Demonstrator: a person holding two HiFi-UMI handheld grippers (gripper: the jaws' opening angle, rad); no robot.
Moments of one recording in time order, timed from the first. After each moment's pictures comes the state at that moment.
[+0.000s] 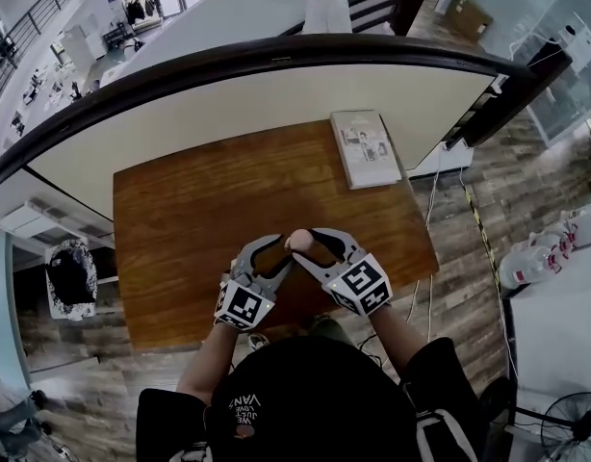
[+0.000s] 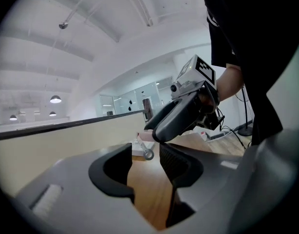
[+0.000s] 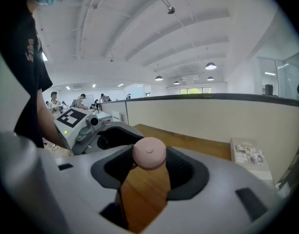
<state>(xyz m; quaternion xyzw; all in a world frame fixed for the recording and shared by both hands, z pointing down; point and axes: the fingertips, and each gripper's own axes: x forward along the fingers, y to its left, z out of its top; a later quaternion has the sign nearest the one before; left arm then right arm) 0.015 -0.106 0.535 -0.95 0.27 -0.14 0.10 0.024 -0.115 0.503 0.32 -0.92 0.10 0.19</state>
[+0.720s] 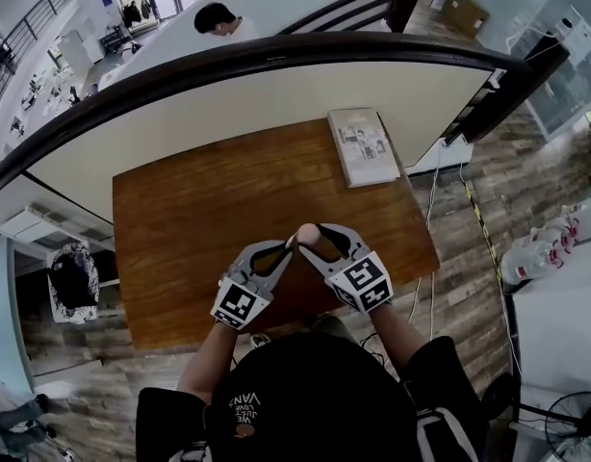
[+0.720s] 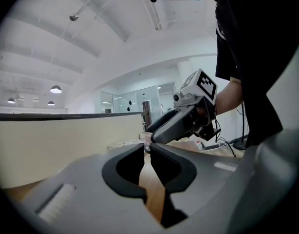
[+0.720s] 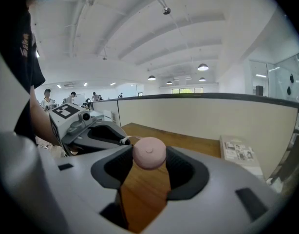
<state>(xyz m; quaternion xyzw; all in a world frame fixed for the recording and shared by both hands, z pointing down) 0.018 -0.107 0.520 -0.96 0.25 -0.10 0.06 0.046 -0.128 0.511 0.36 -0.90 0.10 0.20</state>
